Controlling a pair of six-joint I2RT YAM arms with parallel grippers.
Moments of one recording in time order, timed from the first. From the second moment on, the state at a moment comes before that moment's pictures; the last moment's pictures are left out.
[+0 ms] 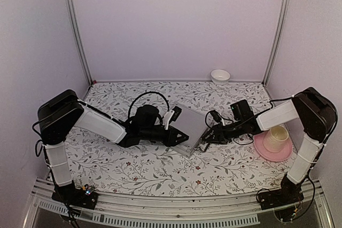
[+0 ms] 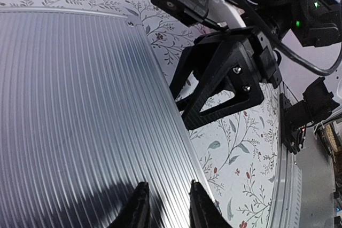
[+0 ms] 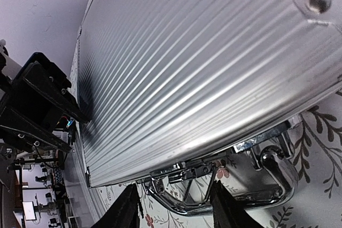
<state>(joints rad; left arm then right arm) -0.89 1.92 0.92 0.54 0.38 -0.43 0.50 1.78 0.76 0.14 -0.76 0.46</state>
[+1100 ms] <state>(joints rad) -0.89 1.92 0.92 0.54 0.38 -0.44 0.50 1.77 0.74 0.25 -0.80 0.58</state>
